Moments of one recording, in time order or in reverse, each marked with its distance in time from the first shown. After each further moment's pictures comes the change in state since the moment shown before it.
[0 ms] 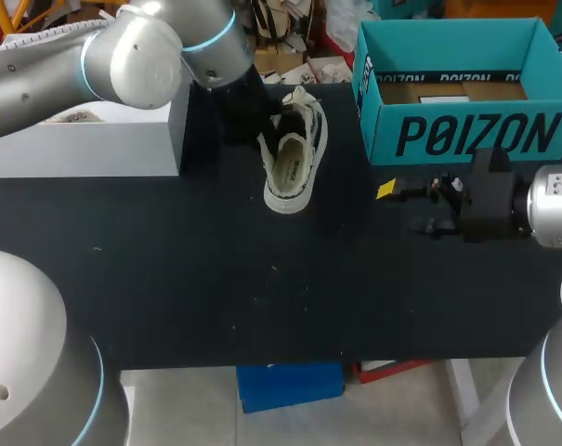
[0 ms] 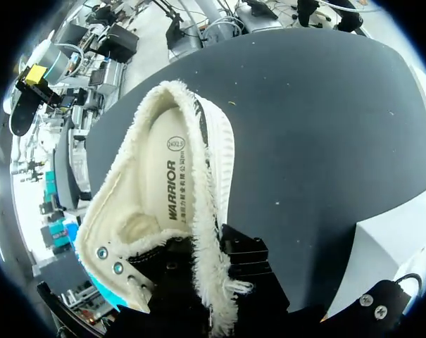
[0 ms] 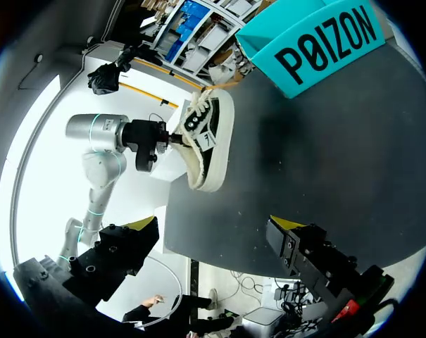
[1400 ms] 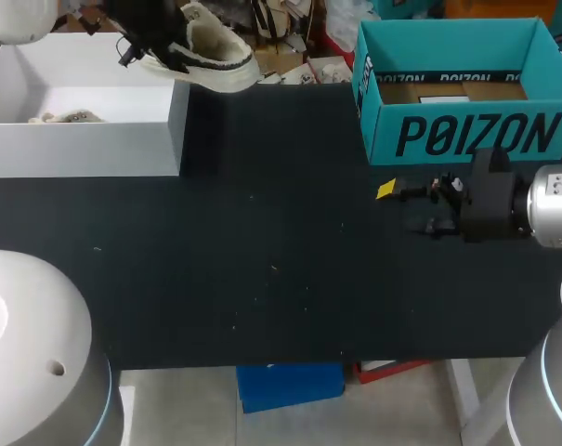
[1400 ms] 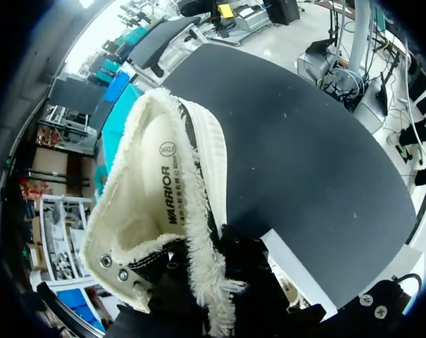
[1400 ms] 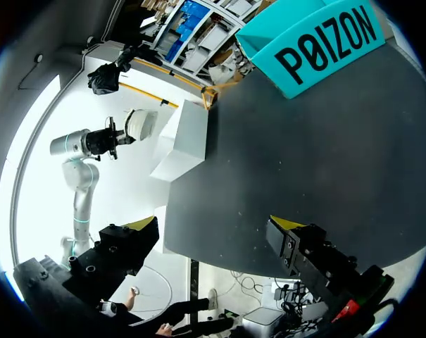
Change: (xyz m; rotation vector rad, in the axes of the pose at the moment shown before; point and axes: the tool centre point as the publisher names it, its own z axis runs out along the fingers) left arm 0.093 0.038 -0.182 -0.218 -0.114 -0.953; right arm 0.000 0.000 0.000 0.000 0.000 0.000
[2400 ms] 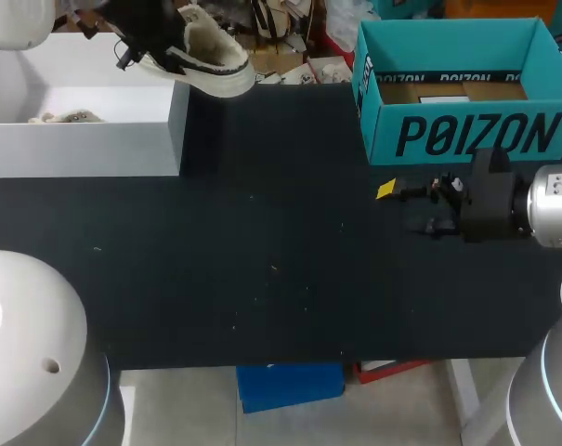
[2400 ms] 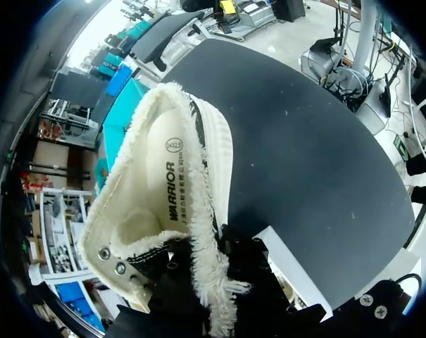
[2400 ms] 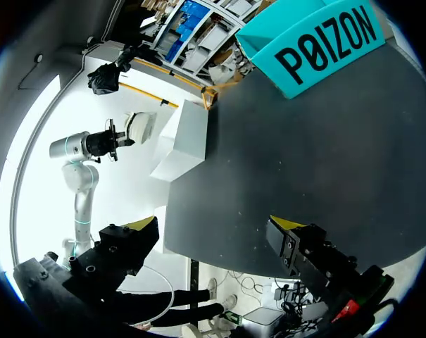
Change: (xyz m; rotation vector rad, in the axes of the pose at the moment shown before) left arm 0.005 0.013 0.000 -0.023 -0.005 -0.028; right arm 0.000 0.000 0.000 0.000 0.000 0.000
